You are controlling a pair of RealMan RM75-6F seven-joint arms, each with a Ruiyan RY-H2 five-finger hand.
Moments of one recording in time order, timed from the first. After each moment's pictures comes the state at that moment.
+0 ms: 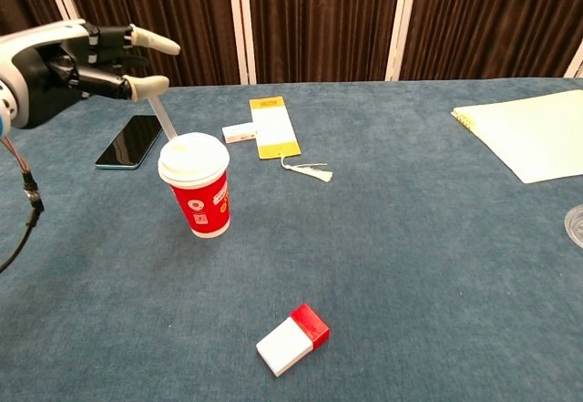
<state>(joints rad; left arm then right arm) -0.53 -1.47 -0.34 -1.82 1.03 1.08 -0.25 0.09 -1.11 0.04 -1.64 -1.48 1.42 -0.01</state>
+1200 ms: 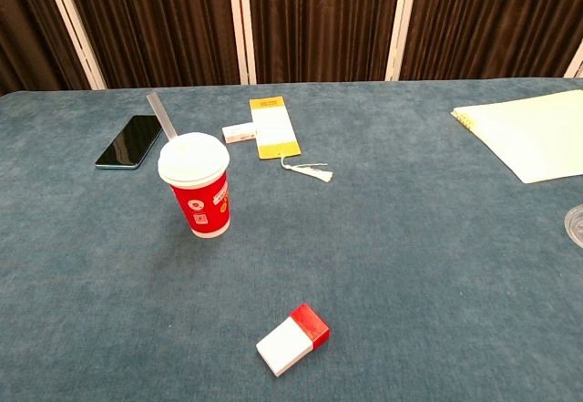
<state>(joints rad) -0.19 -1.13 0.01 -1.80 1.39 1.53 0.38 0.11 -1.13 0.04 -1.63 -1.50 1.41 -0.04</state>
